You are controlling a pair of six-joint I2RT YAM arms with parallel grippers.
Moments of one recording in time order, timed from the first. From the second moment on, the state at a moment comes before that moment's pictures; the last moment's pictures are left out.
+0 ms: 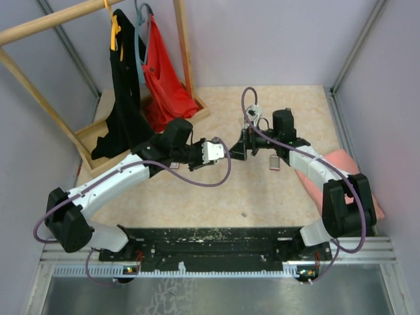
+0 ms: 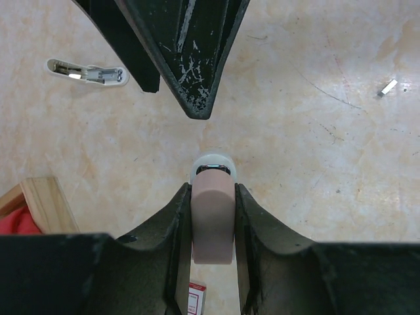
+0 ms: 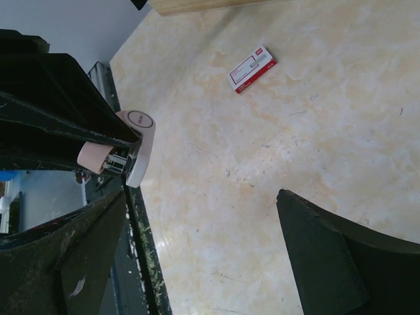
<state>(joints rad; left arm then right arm) -0.76 1.39 1.16 -0.42 0.40 0.72 0.28 1.45 0.93 0.01 -0.98 0.18</state>
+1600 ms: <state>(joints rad) -0.76 1.42 1.16 -0.41 0.50 0.70 0.35 1.58 0.86 0.15 -1.10 0.34</state>
